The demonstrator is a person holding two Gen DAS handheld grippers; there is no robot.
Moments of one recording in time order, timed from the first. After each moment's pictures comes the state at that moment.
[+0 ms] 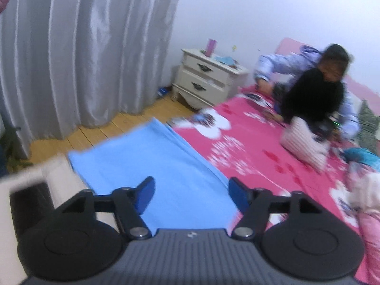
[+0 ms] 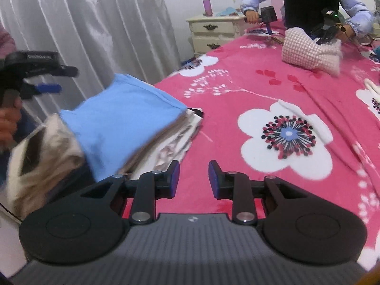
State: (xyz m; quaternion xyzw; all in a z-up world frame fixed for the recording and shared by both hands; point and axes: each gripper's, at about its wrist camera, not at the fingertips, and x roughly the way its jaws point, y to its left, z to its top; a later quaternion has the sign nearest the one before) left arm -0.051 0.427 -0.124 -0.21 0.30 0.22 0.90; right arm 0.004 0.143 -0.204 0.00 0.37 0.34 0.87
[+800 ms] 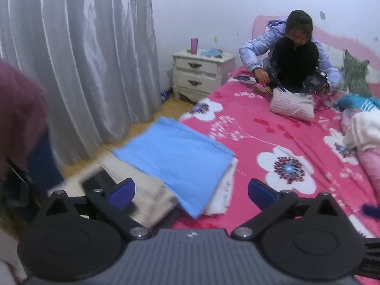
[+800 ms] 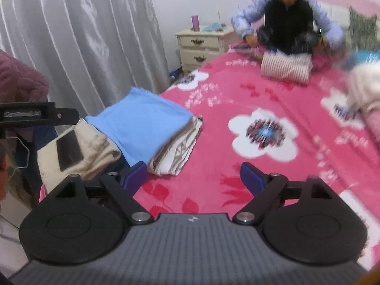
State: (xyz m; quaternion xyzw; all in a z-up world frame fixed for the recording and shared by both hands) left arm -0.175 0.320 -0.015 -0.05 0.34 0.23 0.91; right arm -0.119 0.120 -0.088 -0.03 0.34 0.28 0.90
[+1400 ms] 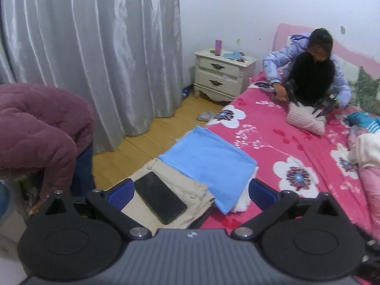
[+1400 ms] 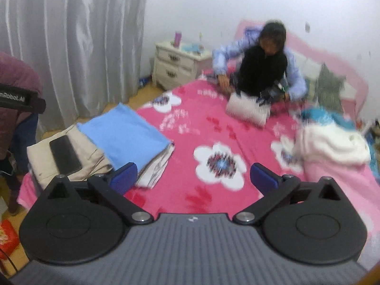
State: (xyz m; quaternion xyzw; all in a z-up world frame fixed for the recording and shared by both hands) left arm -0.245 0.387 0.091 -0.11 0.36 0.25 0.89; right arm -0.195 0.177 0.041 -0.15 0.32 0.19 0.92
